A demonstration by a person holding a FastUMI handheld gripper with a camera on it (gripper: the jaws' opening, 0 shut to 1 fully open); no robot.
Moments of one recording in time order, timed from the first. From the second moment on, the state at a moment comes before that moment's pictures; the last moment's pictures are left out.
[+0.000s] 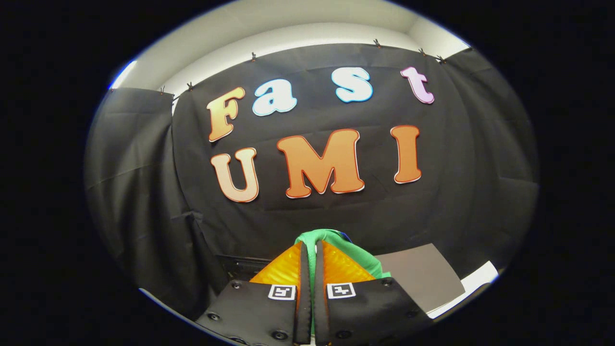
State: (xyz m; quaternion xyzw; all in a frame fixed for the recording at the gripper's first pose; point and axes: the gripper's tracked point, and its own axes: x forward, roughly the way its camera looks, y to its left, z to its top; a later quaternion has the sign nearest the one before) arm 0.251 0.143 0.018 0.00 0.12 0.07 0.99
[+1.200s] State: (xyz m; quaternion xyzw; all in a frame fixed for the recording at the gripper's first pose) arm 0.280 0.375 0.002 -0.05 0.06 0.25 0.96
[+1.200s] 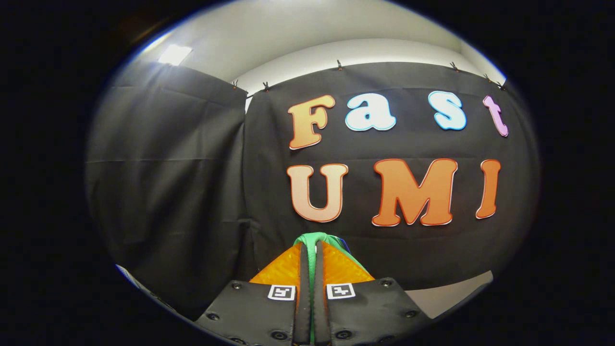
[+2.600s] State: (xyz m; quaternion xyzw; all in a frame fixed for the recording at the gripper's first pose) arm 0.361 0.400 -0.141 0.01 0.17 0.23 0.96
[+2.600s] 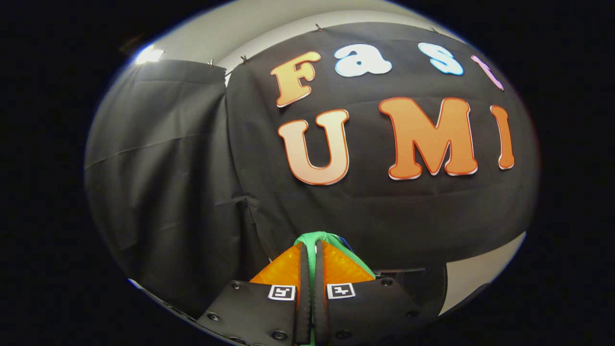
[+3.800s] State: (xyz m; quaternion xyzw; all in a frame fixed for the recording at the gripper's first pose) arm 0.316 0.359 -0.468 0.01 0.43 0.13 0.90
